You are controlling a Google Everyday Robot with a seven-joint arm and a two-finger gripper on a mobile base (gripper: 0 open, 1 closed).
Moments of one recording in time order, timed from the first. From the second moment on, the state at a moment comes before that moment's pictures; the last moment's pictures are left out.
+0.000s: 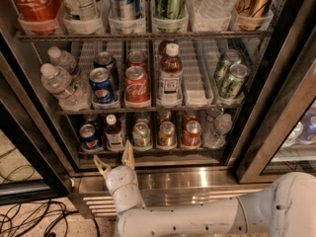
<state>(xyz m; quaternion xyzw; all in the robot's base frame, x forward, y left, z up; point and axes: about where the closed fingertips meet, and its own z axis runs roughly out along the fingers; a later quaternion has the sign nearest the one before) 0.561 0.135 0.612 -0.18 0.66 0.06 0.72</state>
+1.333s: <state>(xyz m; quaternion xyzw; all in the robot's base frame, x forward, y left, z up) 0.591 0.144 0.609 -0.16 0.67 0.04 0.73</state>
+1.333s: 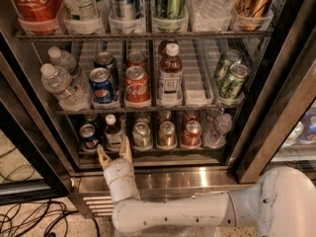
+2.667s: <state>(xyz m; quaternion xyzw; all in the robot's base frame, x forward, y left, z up) 0.622 0.133 0.612 -0.15 0.67 0.00 0.73</state>
